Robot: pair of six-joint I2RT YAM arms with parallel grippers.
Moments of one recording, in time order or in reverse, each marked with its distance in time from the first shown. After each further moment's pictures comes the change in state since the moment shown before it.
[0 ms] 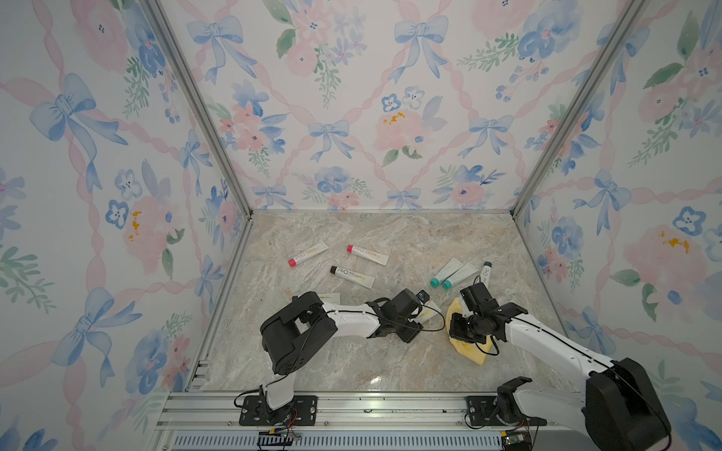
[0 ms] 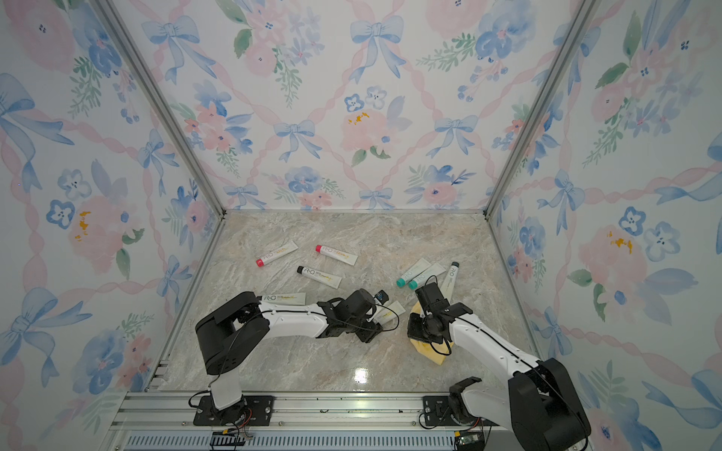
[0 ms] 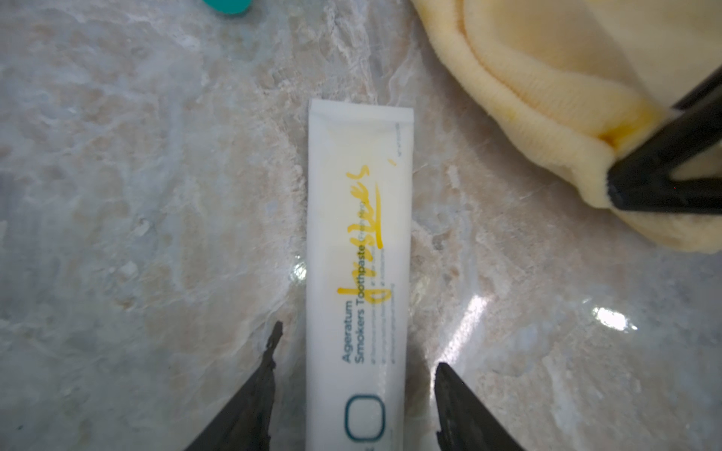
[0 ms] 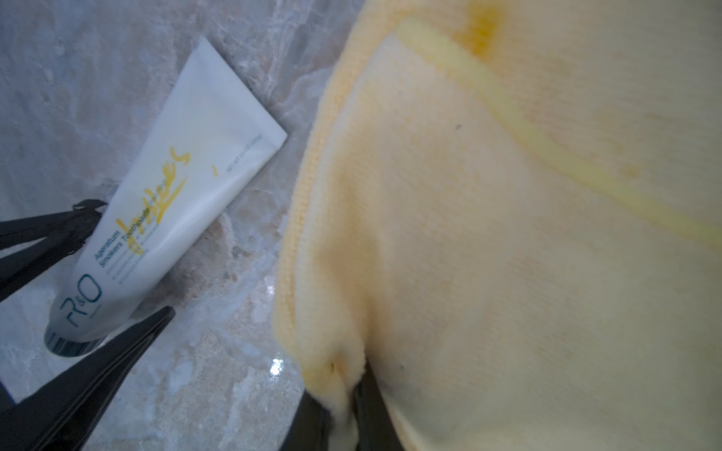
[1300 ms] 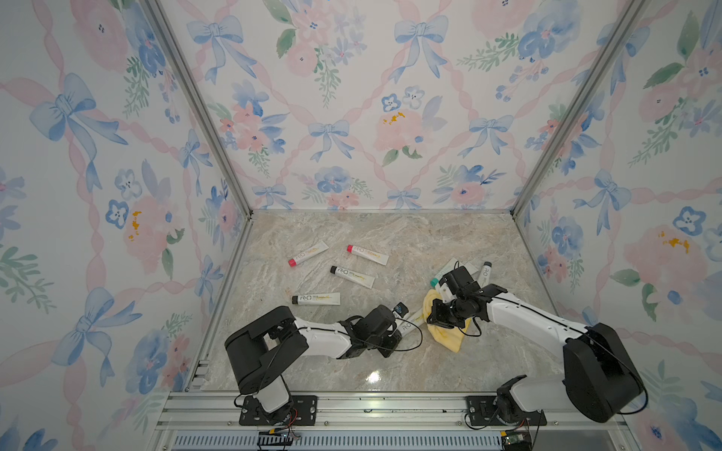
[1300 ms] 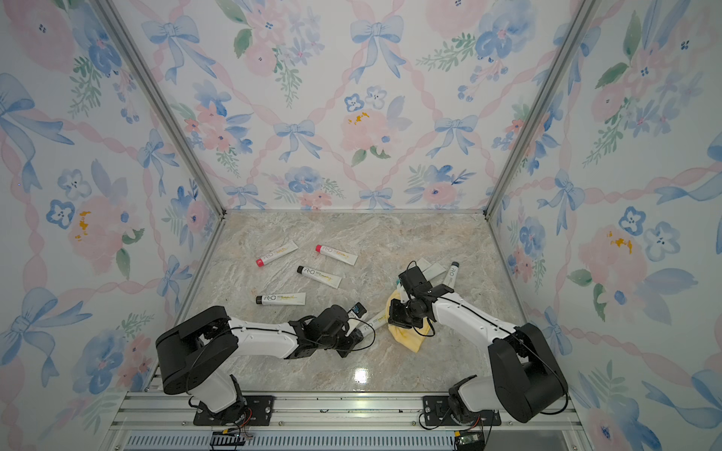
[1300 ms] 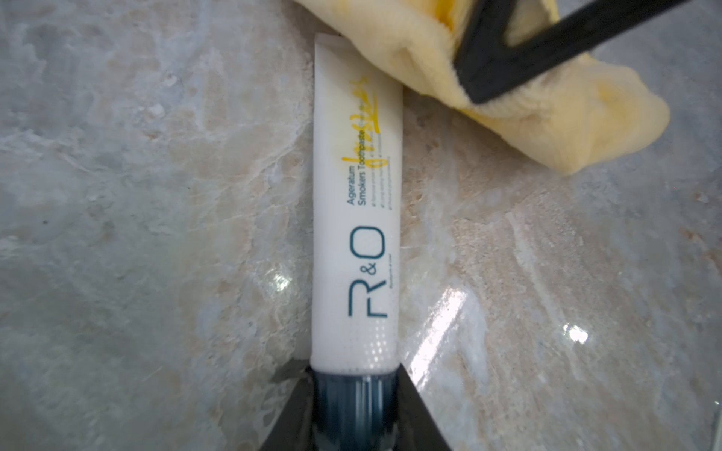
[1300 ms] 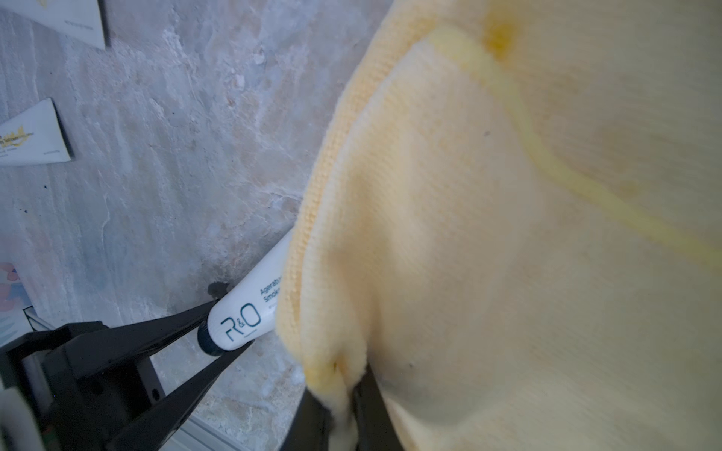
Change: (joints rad) left arm -0.003 -0.206 -0.342 0.230 0.043 -0.060; right arm 0.108 0.241 0.203 0.071 -0.204 0.021
